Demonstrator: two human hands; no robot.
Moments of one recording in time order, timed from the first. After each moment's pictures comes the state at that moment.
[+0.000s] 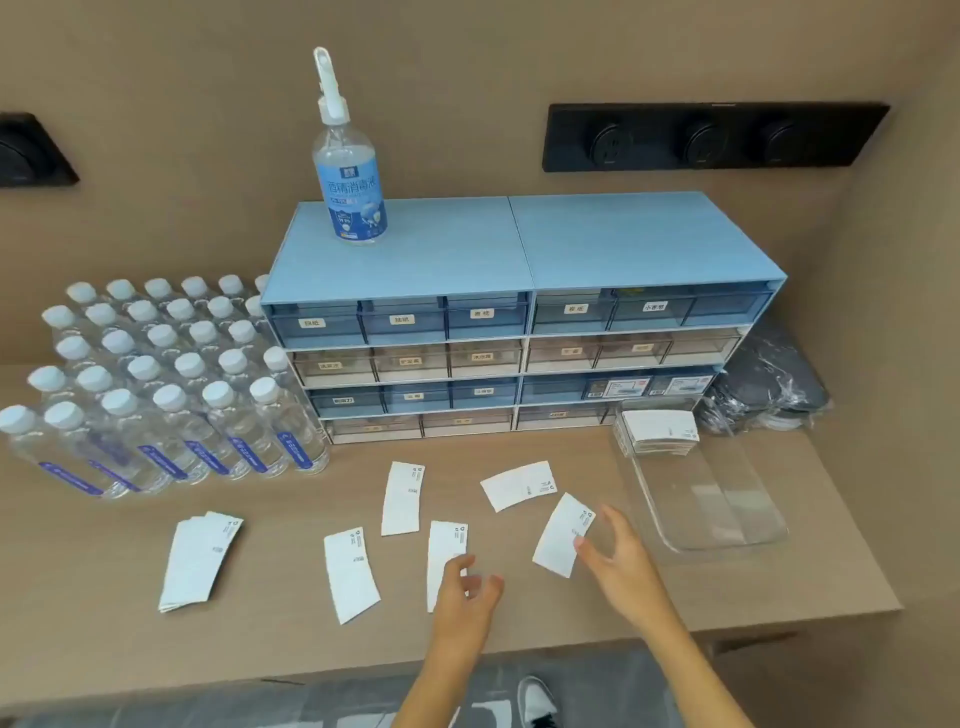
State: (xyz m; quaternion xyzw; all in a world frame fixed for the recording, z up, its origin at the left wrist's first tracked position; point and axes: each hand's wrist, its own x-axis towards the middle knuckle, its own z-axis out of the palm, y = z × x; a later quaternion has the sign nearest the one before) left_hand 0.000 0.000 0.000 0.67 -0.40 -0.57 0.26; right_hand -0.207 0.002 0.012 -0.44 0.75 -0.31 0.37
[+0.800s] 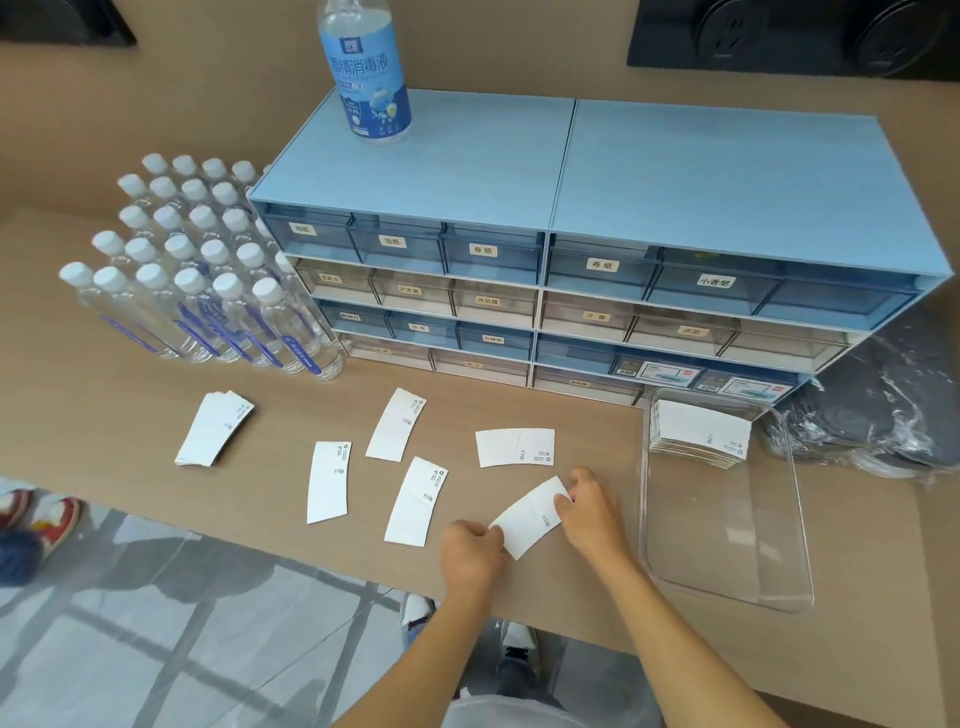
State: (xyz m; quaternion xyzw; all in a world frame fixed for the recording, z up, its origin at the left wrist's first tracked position) left_hand -0.109 -0.025 -0.029 0.81 -0.21 -0.49 0.25; right_hand -0.253 -0.085 -0.037 -0.56 0.74 -0.09 0.37
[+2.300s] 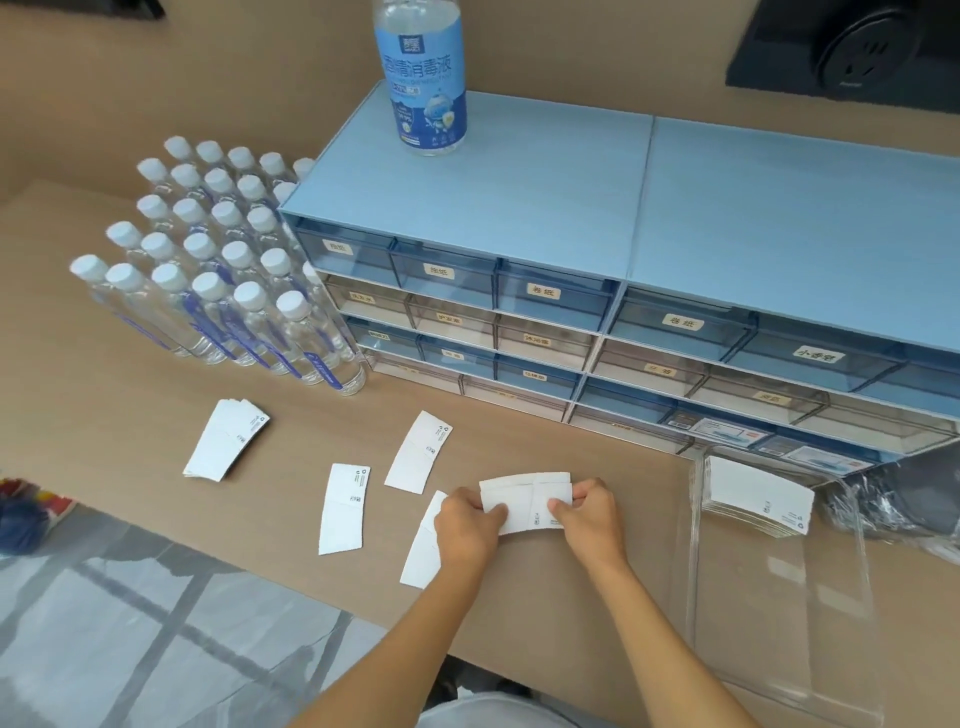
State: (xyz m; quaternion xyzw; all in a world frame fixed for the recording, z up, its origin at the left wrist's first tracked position) left_hand -0.058 -0.107 -0.040 0.83 -0.24 -0.43 0.25; right_hand -0.204 -0.141 -0.043 -0.45 0.75 -0.19 0.45
